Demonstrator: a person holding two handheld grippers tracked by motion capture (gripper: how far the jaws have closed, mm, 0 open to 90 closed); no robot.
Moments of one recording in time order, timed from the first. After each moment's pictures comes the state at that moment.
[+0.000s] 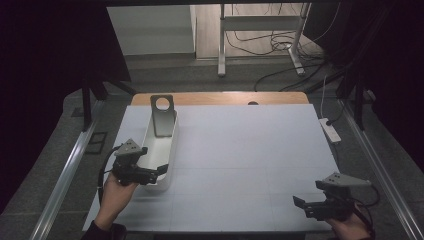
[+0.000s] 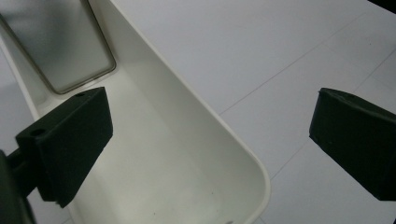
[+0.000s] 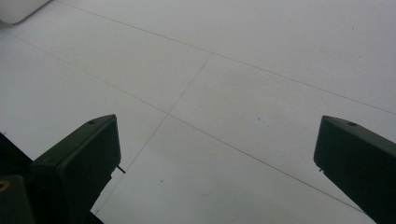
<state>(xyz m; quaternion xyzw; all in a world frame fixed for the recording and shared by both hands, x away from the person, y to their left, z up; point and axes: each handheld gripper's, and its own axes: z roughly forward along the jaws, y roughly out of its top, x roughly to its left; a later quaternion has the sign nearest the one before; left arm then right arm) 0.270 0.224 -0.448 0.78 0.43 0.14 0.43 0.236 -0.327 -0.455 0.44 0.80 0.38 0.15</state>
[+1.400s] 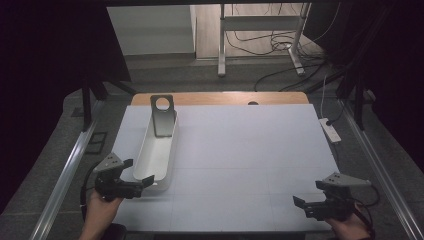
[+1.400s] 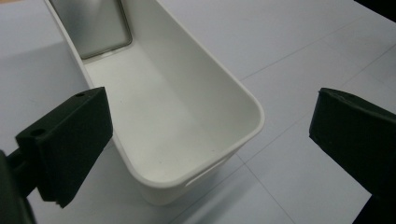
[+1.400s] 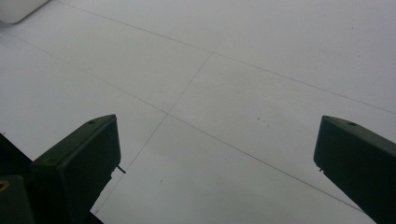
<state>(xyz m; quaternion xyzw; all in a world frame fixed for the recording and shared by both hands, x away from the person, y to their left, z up) 0.230 0.253 -0.456 0.76 0.45 0.14 0.44 0.236 -0.327 -0.455 0.44 0.80 0.37 0.15</state>
